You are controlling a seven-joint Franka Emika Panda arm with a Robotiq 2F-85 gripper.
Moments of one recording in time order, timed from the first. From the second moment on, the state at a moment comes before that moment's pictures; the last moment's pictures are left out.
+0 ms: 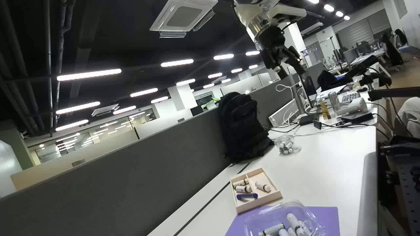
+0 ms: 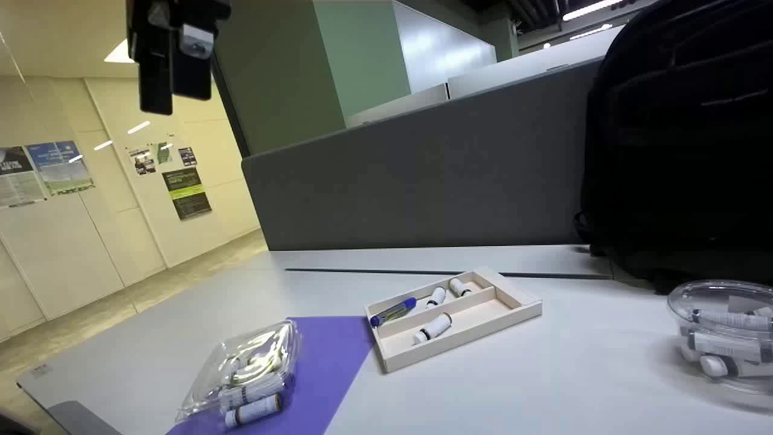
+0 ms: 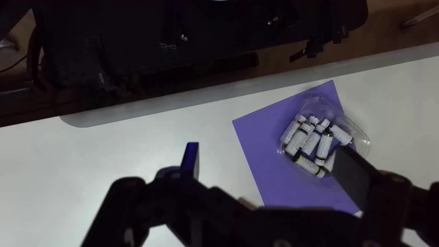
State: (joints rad) arm -0.12 -0.52 -0.19 -2.36 0.02 1.57 -0.06
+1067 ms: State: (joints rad) arm -0.12 -0.52 -0.19 -2.36 0.02 1.57 -0.06
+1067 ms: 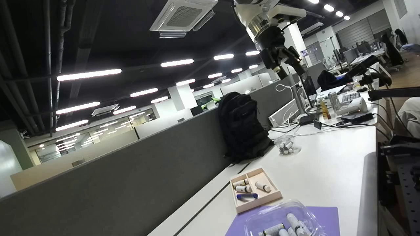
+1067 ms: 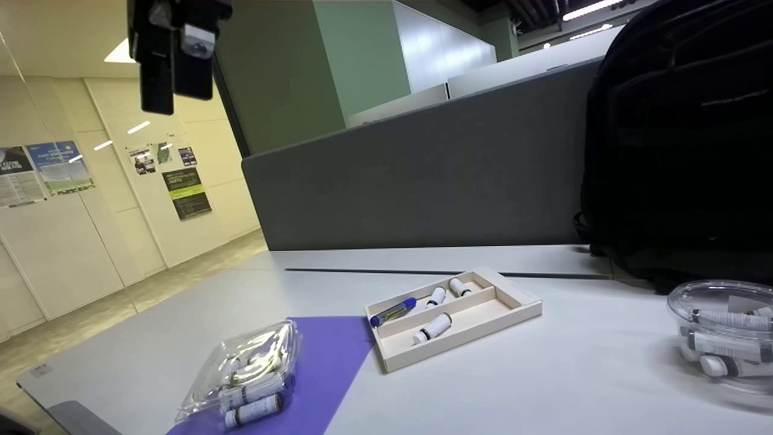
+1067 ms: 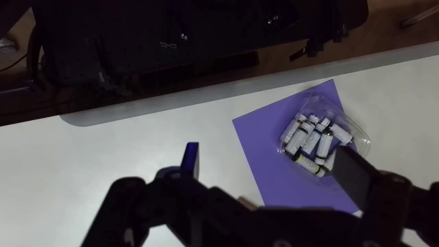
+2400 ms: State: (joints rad) arm -0.08 0.01 -0.06 -2.38 -0.04 2.46 -0.05
